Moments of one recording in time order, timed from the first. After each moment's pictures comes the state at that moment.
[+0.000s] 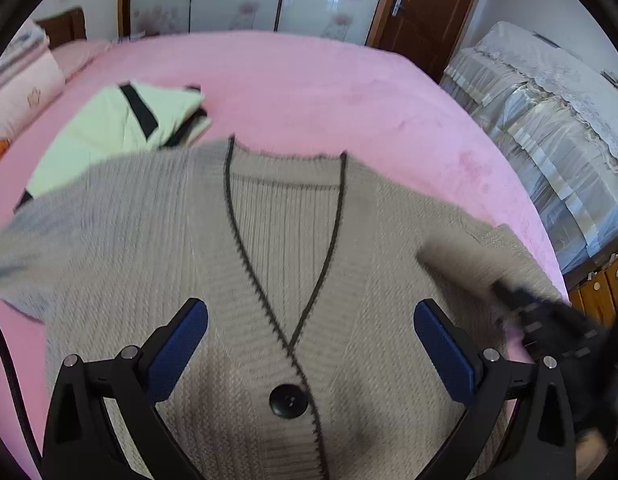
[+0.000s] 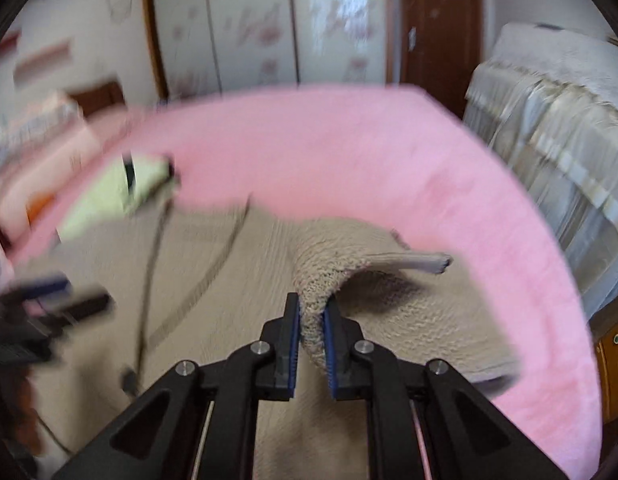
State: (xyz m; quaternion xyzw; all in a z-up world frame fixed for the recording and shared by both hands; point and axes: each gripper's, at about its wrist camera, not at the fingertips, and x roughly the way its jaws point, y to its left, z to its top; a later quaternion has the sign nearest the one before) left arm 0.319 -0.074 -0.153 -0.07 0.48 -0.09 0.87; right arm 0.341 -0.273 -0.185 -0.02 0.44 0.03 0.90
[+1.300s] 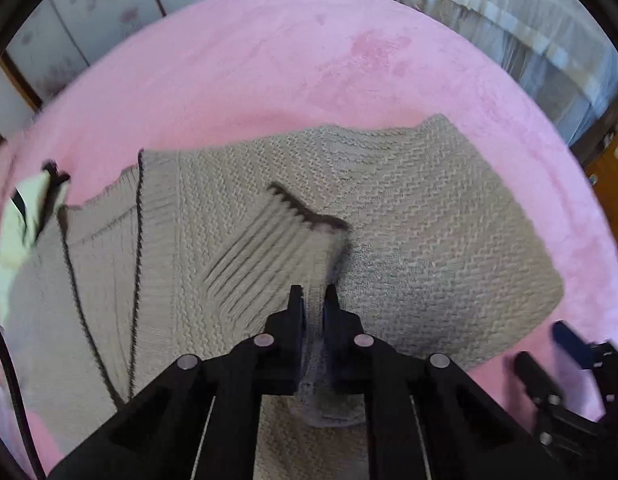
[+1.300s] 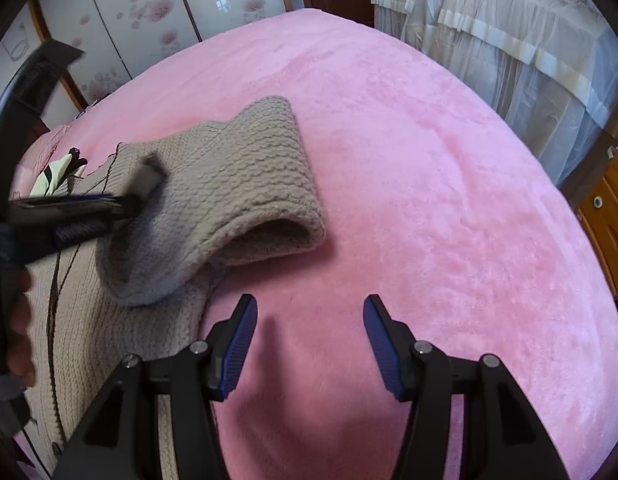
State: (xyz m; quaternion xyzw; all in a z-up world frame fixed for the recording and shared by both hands) left arm 0.361 -0.312 -0.182 0.13 0.55 -0.16 0.81; right arm 0.269 -0.432 -0.229 0.14 0.49 -0.07 0.86
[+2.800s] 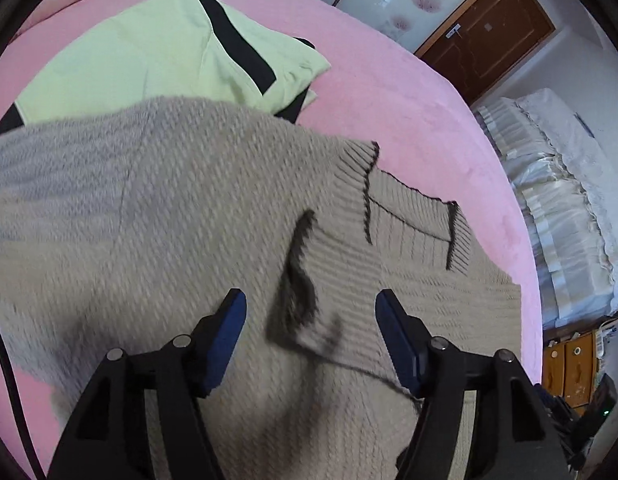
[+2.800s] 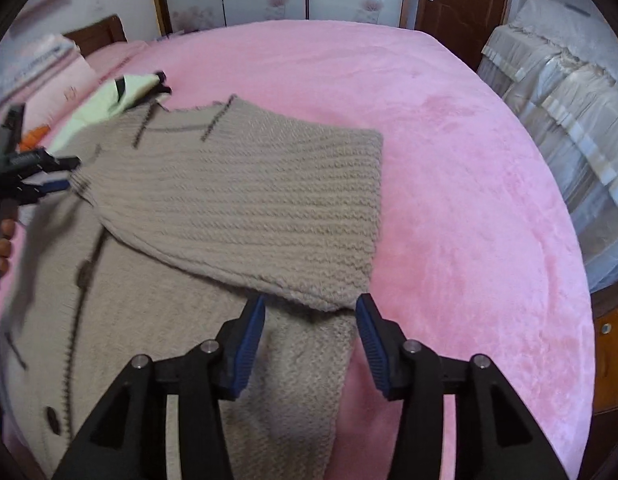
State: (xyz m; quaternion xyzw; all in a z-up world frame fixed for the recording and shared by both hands) left arm 0.409 0.069 -0.212 -0.21 0.51 -0.09 0.83; right arm 0.308 -0.334 -0.190 0.00 0.49 0.05 0.87
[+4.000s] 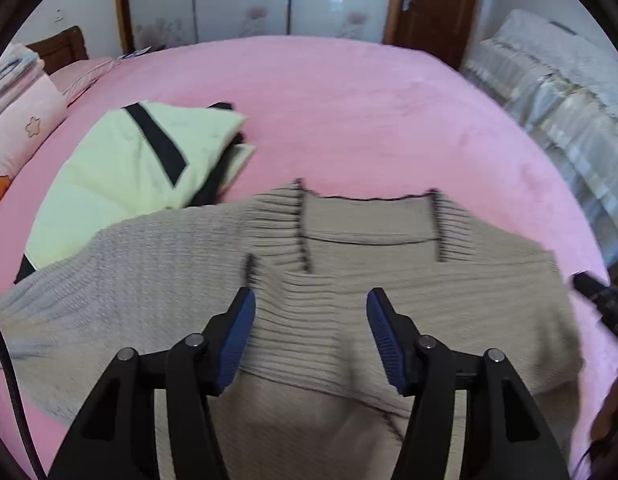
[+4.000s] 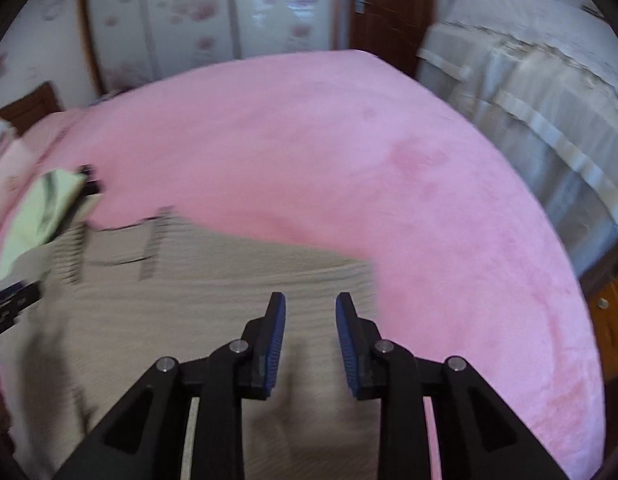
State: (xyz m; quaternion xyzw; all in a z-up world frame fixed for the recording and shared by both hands) left arm 0.414 -0.046 -0.157 -0.02 0.45 -0.08 0.89; right arm 0.399 -0.285 -0.177 0.04 0.44 -0.02 0.90
